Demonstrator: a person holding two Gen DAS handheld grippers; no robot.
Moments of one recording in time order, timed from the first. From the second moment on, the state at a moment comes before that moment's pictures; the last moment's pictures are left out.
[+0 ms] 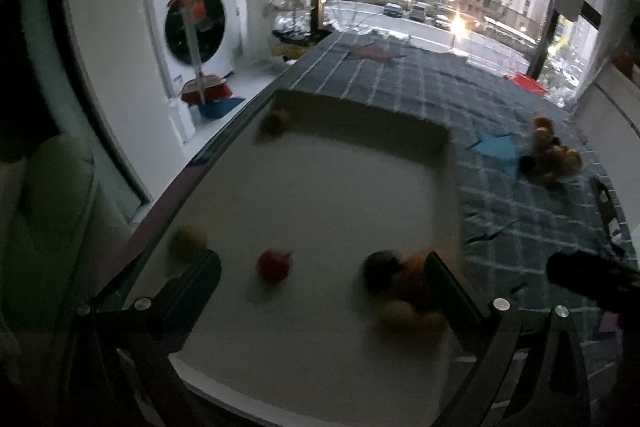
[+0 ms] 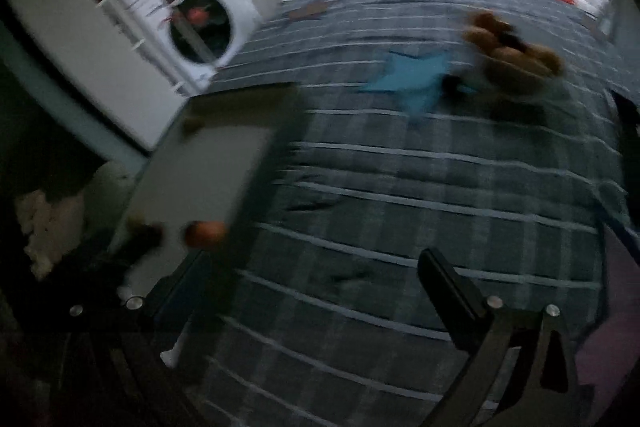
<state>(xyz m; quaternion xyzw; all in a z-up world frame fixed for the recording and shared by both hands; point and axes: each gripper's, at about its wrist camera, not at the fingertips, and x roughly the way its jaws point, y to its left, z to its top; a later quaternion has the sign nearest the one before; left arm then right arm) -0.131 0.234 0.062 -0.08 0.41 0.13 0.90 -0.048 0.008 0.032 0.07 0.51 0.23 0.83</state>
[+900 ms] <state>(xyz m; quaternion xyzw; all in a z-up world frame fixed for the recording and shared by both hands) -0.006 0.058 0.110 0.07 0.39 0.04 0.92 -0.088 -0.150 -0.012 -0.01 0.46 0.03 0.89</state>
